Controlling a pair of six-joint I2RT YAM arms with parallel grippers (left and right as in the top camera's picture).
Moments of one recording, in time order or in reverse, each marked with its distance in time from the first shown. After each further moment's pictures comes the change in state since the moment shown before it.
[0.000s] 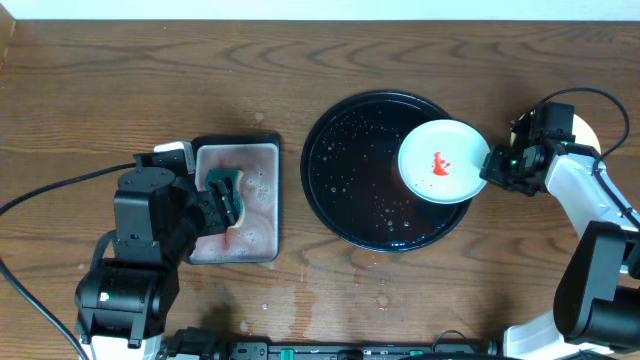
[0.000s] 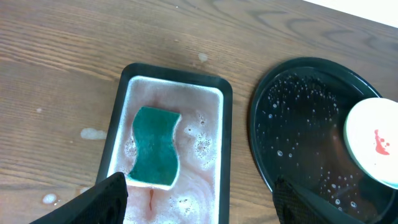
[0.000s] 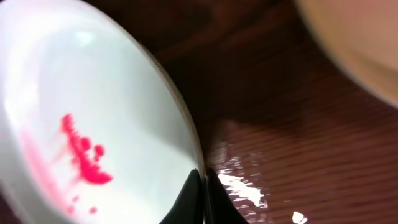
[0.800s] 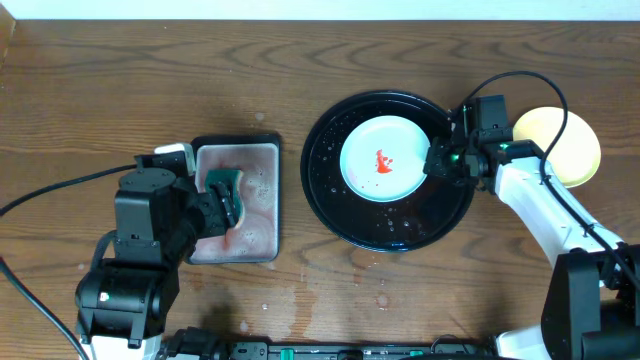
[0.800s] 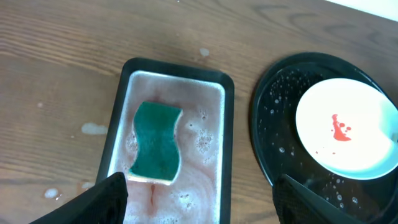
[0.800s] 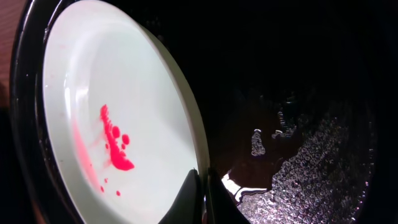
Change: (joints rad) left arm 0.000 0.000 0.000 -0.019 0.000 0.000; right arm 0.321 -0.077 0.000 0.064 -0.016 0.164
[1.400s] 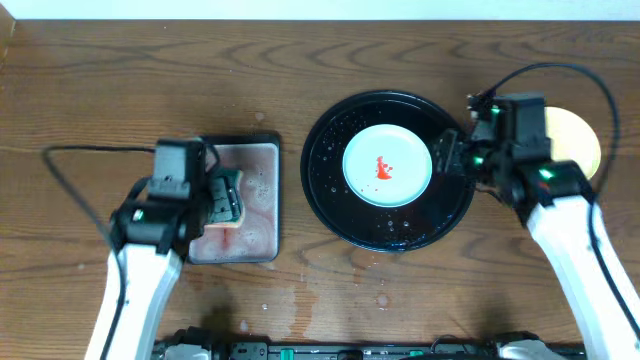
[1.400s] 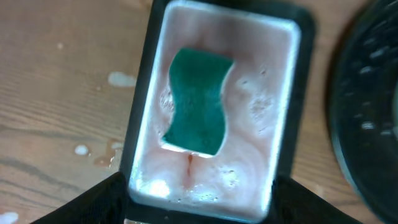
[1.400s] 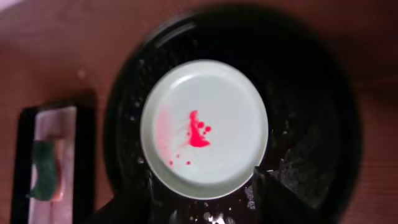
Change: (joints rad) left arm 0.000 0.289 0.000 -0.059 -0.118 -0.008; right arm 0.005 -0.331 0.039 -0.136 -0.003 -0.046
